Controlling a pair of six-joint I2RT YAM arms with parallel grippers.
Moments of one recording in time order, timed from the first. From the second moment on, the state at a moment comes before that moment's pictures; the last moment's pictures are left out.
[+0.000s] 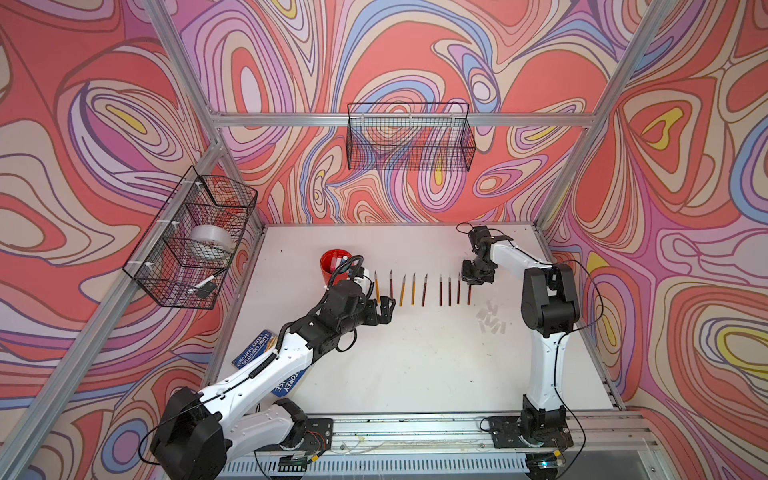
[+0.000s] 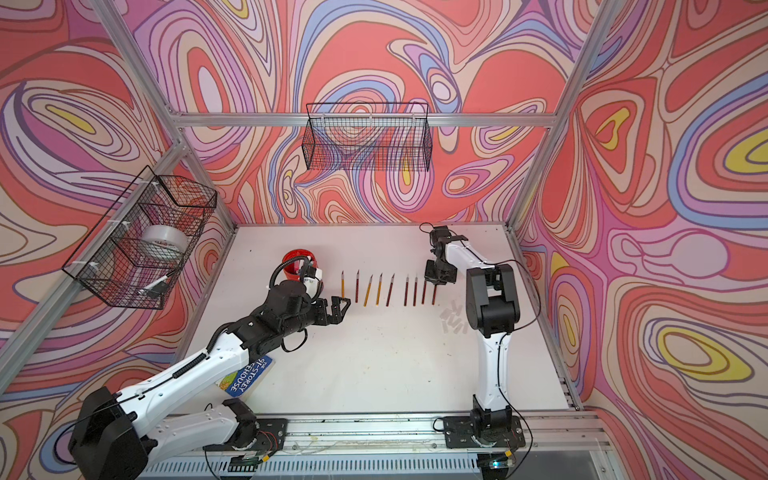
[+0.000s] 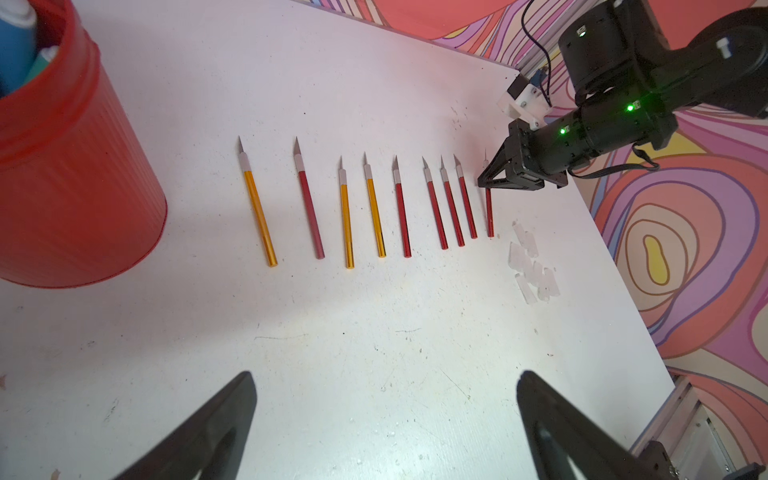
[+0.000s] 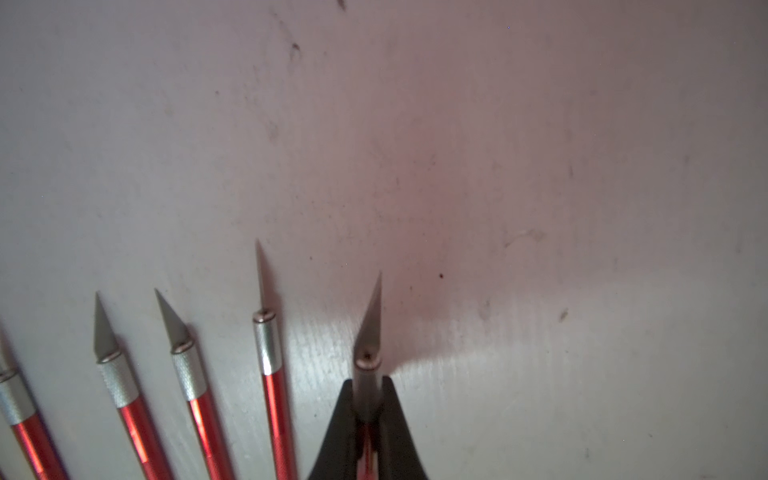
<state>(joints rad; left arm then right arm) -0.63 1.13 0.76 -0.21 0.02 -0.57 0.13 2.18 1.68 -0.87 -0.01 0.33</state>
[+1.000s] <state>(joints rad) -0.61 1.16 0.76 -0.21 0.06 -0.59 0.12 2.17 1.64 -0.81 -0.06 0.34</state>
